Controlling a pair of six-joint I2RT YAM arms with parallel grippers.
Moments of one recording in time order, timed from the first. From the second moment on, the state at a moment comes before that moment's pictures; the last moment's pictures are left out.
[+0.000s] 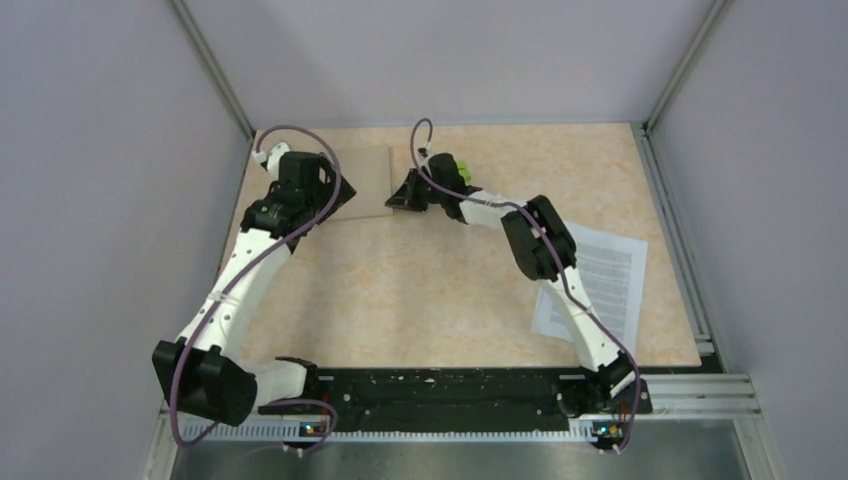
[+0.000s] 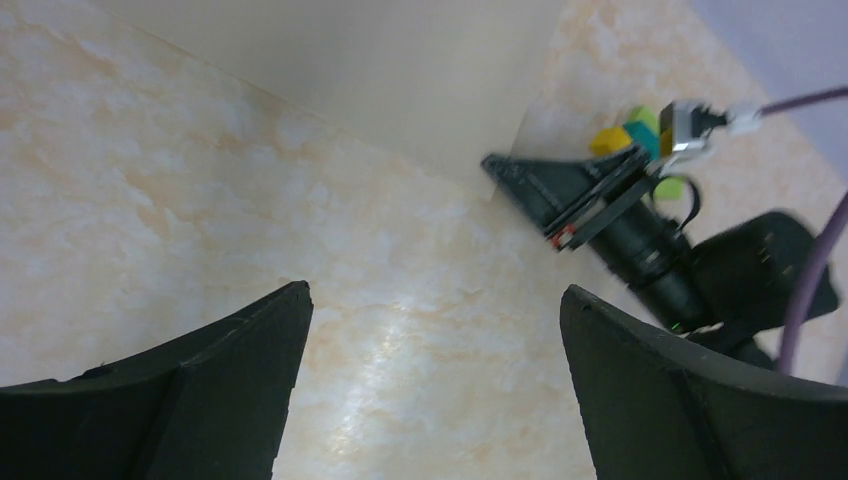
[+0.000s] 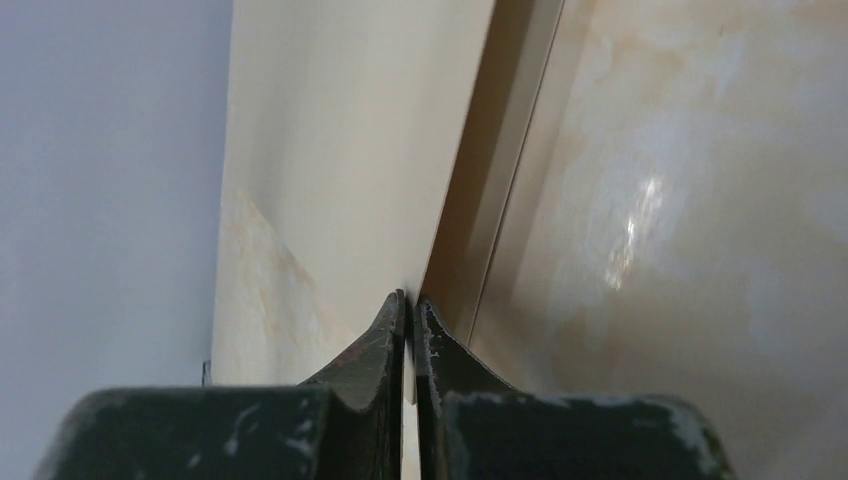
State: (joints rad) left arm -0.24 1.23 1.18 -0.65 -0.26 -0.74; right arm 0.61 2.57 1.94 0.21 -0.47 0.86
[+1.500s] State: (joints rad) left arm -0.05 1.56 1.54 -0.84 -0.38 -1.13; right arm 1.04 1.85 1.09 0.37 0.03 0.26
